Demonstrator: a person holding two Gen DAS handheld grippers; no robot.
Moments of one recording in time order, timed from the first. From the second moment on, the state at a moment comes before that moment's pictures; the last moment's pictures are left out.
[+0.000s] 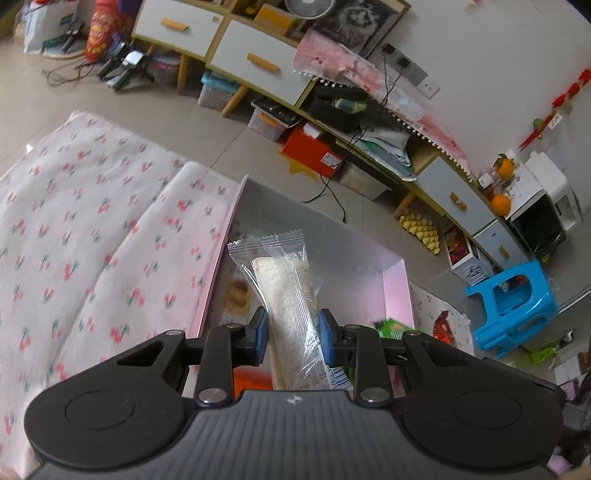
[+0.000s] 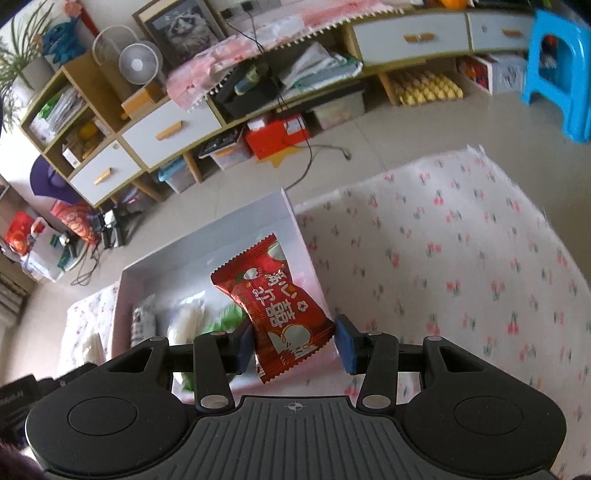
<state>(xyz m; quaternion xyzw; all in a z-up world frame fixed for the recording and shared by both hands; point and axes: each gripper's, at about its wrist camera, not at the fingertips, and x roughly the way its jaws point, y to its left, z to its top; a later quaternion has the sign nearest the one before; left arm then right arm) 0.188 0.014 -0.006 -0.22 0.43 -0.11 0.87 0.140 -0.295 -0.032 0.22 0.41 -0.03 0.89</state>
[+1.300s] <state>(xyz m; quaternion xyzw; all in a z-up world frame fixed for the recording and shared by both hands) 0.255 -0.031 -0.027 -0.04 0.39 -0.12 0.91 0.224 -0.289 -0.066 0.23 0.38 0.05 0.89</state>
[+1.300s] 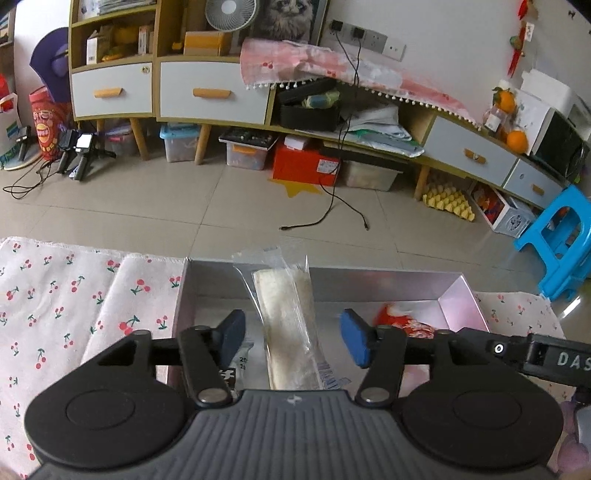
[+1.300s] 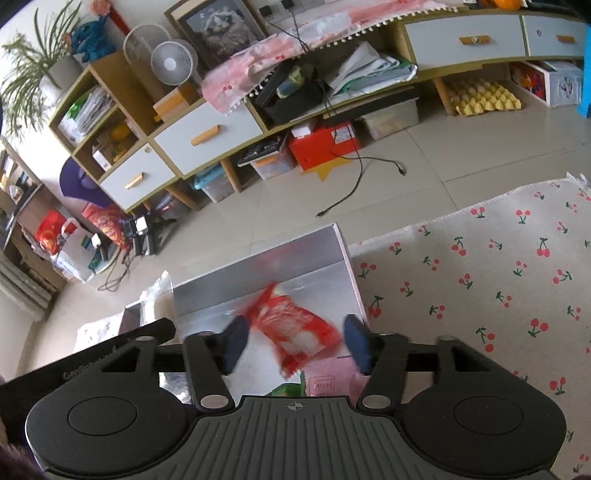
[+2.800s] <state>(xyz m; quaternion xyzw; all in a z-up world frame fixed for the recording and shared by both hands) 0.134 0.000 0.010 -0.01 0.42 -0.12 0.90 0.072 -0.284 -0.008 0.15 0.40 0.03 0.90</state>
